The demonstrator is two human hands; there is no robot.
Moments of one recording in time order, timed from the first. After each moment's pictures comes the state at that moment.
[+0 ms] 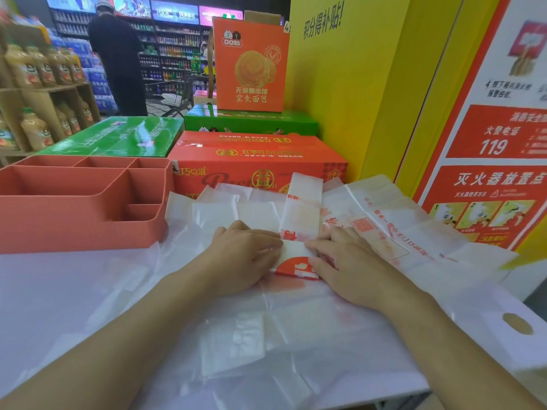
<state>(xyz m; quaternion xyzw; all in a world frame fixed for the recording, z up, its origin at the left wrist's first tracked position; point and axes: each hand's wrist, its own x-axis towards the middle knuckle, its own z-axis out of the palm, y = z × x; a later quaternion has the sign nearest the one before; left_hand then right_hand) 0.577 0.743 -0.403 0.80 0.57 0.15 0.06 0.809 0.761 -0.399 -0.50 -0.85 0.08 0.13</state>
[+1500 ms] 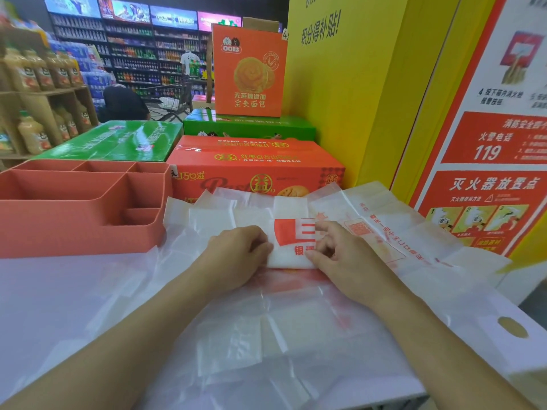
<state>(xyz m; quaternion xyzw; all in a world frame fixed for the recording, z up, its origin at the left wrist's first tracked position) 0.579 0.745 -0.400 0.71 0.63 0.27 0.17 0.804 0.767 -0.403 -0.50 -0.78 0.21 0.30</state>
